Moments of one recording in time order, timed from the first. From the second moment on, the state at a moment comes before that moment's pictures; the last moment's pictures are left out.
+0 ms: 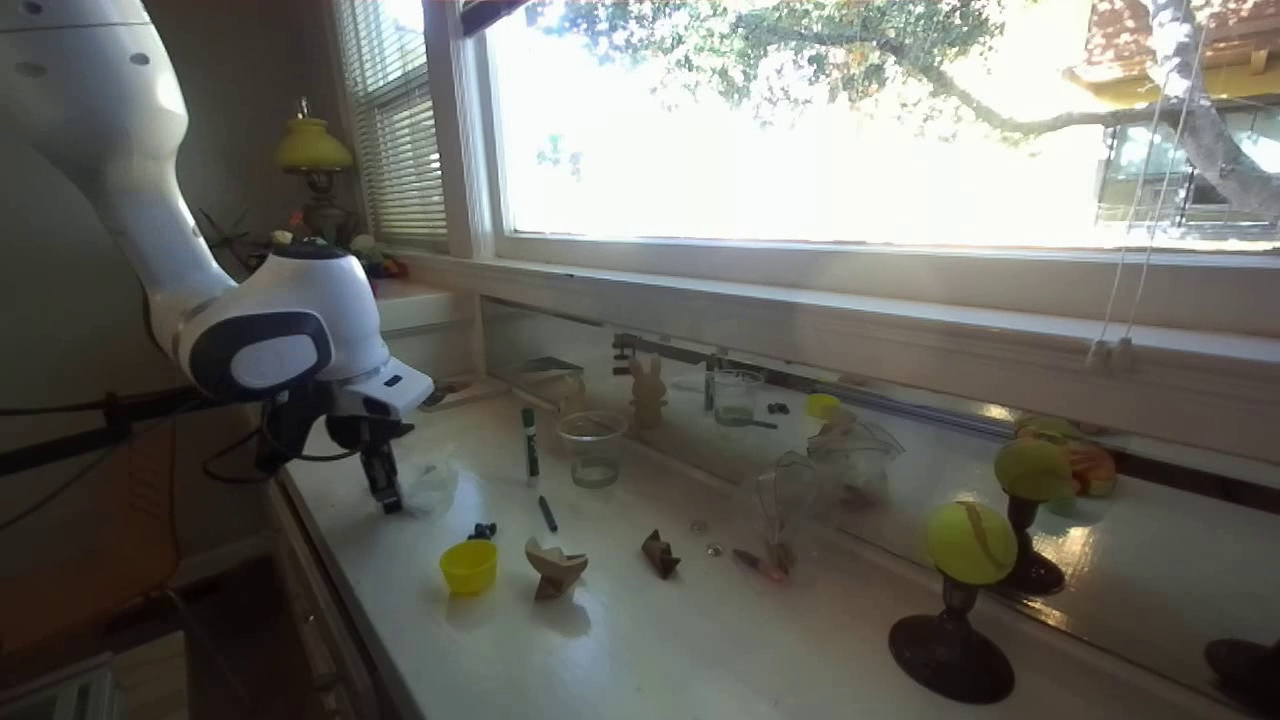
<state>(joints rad) 0.58 0.04 0.06 -2.76 0.46 3.04 0.41</state>
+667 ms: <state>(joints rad) 0.83 0.01 -0.36 -2.57 -0.32 2.62 0.88</state>
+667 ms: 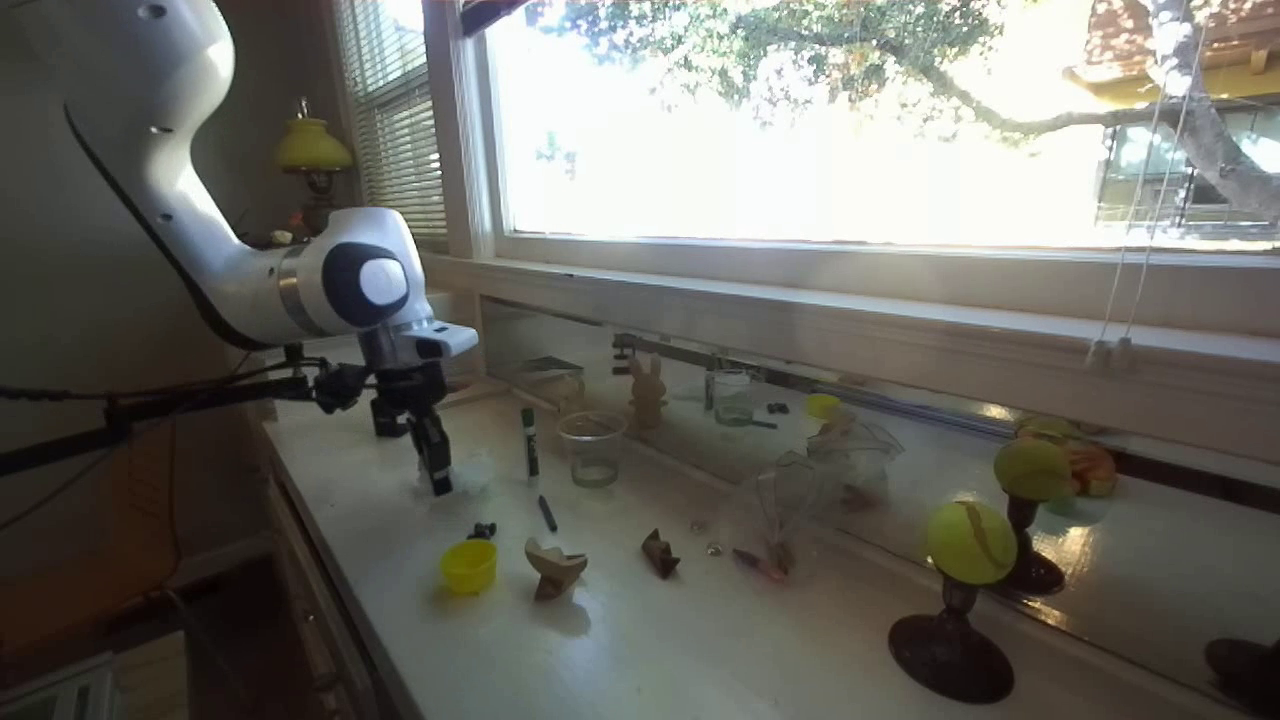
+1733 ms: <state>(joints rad) 0.44 -0.28 0.31 -2.28 -0.22 1.93 0.93</state>
